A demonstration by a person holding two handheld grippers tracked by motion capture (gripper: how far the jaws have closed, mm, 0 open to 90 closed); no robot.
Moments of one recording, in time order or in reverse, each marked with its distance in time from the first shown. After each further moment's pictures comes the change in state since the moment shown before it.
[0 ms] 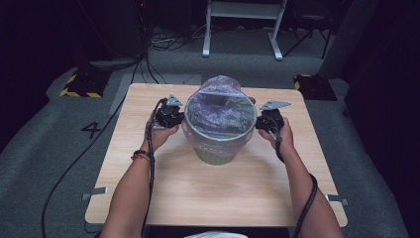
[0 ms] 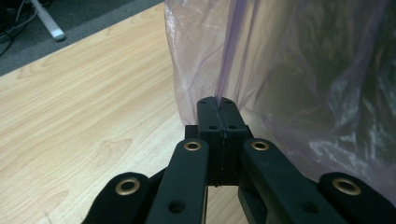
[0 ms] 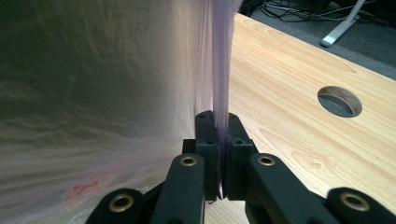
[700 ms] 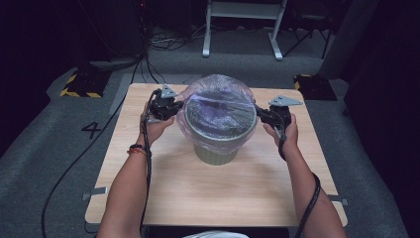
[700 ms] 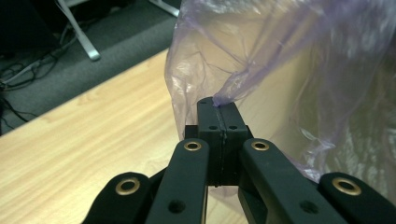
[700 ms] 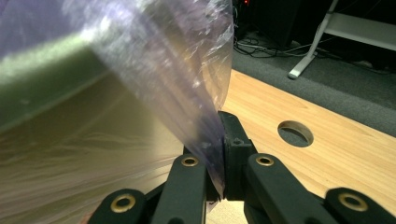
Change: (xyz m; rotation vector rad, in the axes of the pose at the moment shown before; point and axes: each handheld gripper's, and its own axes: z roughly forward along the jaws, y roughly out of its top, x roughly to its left) left arm 0.008 0.022 -0.022 -0.057 0.103 0.025; right arm 0.000 0.013 -0.026 -0.148 -0.097 0.020
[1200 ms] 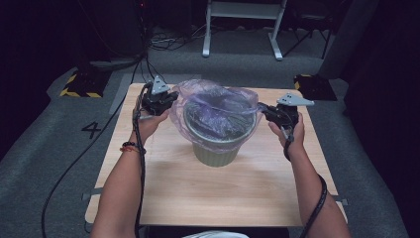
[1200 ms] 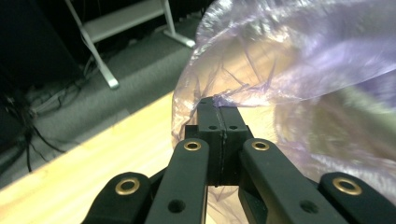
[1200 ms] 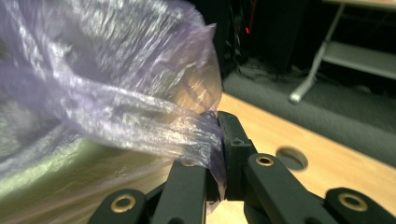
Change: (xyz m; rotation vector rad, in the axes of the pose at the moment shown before) left arm 0.006 0.018 -0.036 -0.100 0.057 0.028; right arm 0.004 0.015 -0.029 -0.097 0.012 -0.006
